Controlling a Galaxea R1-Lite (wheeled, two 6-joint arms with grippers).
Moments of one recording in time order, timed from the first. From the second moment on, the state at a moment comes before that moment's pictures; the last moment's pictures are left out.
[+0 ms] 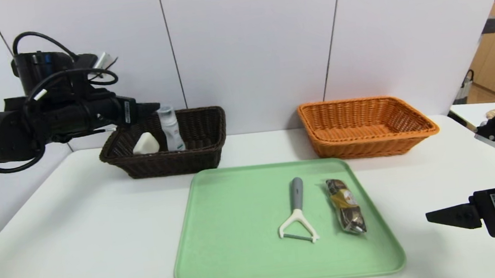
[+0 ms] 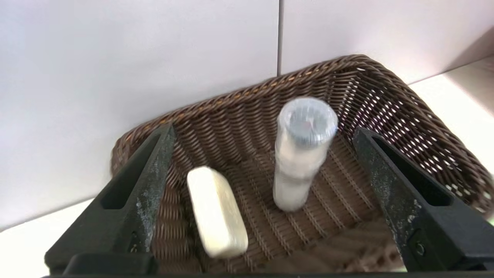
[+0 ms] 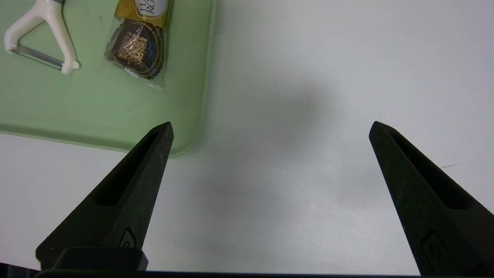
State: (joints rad) left arm -0.06 1.83 -1.32 -0.32 -0.27 0.15; right arm 0.21 1.26 -0.81 0.42 0.03 0.13
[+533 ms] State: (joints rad) left arm -0.09 1.66 -1.31 -0.15 -0.21 0.11; right arm 0.21 1.26 -0.80 0.42 0.03 0.13
